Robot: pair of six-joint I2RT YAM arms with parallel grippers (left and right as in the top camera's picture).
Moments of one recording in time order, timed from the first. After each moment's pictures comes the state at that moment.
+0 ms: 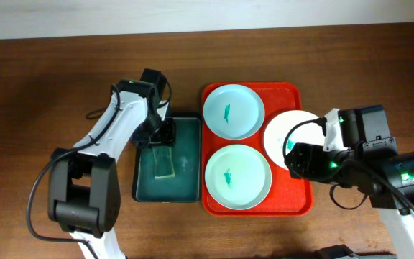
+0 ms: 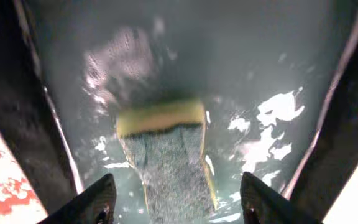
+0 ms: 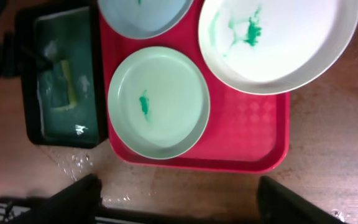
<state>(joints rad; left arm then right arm) -0.26 1.97 1.48 -1.14 0.11 -0.19 0.15 1.08 1.30 -1.36 -0.21 0.36</state>
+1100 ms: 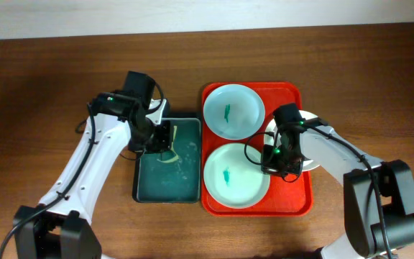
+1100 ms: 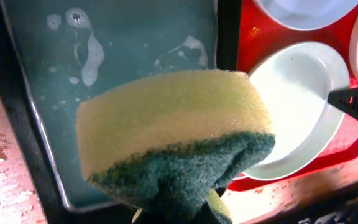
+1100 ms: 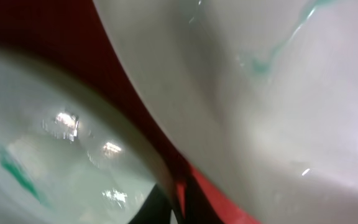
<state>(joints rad) -0.26 1.66 1.37 -1.14 0.28 -0.20 0.21 1.74 0.96 -0.78 -0.27 0.41</state>
